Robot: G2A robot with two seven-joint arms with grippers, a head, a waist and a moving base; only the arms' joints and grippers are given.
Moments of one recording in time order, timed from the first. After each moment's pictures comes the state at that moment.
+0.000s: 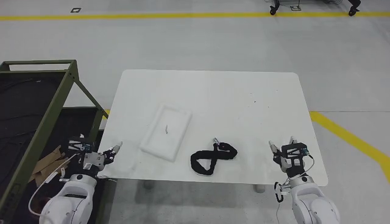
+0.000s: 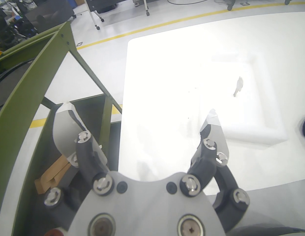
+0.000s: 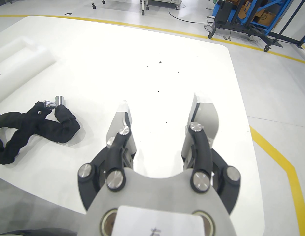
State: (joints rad) left arm 1.63 -1.15 -1.60 -1.81 1.26 -0.05 -0.15; right arm -1.73 -1.15 1.60 -1.80 -1.33 0.00 0.00
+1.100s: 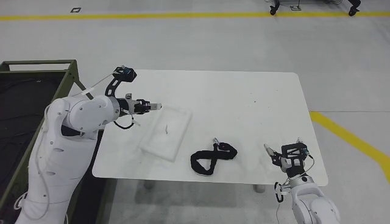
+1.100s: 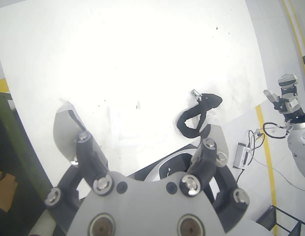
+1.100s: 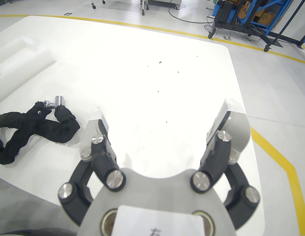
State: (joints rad) left arm 0.79 -1.18 -1.32 -1.56 0.69 -0.04 -1.20; right arm -1.73 -1.15 1.60 -1.80 -1.33 0.00 0.00
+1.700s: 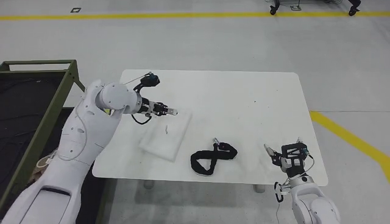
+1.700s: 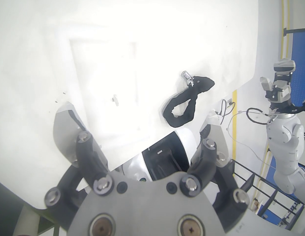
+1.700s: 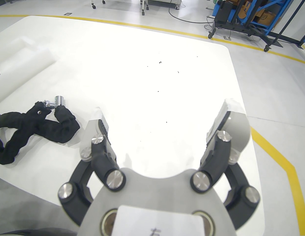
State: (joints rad) left arm 0.43 -1.30 -0.96 -0.88 0.42 -0.13 -1.23; right arm -1.73 -1.15 1.60 -1.80 -1.33 0.00 0.00
